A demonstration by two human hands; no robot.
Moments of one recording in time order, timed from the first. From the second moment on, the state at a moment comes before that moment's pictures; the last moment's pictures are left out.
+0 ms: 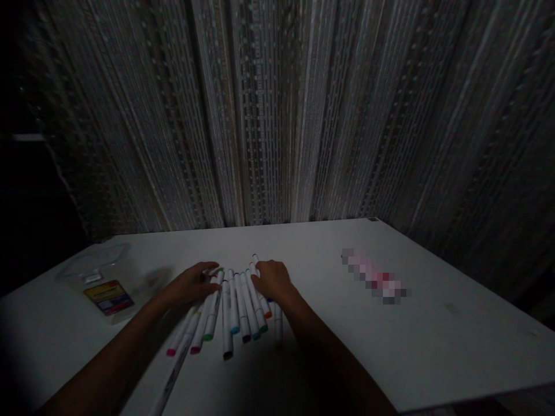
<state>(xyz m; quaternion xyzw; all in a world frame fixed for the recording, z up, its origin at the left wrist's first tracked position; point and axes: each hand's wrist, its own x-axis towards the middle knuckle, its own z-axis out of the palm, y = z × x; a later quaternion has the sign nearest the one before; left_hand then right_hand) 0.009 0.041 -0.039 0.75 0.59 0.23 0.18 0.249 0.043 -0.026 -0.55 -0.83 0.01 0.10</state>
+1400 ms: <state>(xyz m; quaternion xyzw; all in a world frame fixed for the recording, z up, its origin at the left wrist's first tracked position) 0.025 0.048 -0.049 0.80 0.54 0.24 0.11 0.242 0.049 -0.022 -0.59 -0.80 -0.03 0.09</state>
